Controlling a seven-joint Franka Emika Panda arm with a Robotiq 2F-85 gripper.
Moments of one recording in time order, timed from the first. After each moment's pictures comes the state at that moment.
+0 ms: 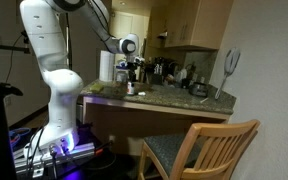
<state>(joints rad) 0.02 -0.27 0.08 -2.41 -0.05 2.26 0.61</state>
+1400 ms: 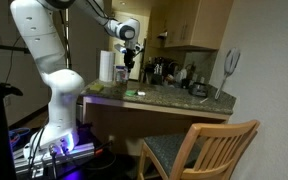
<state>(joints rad) 0.08 -0.36 0.05 -2.28 0.20 2.09 0.30</state>
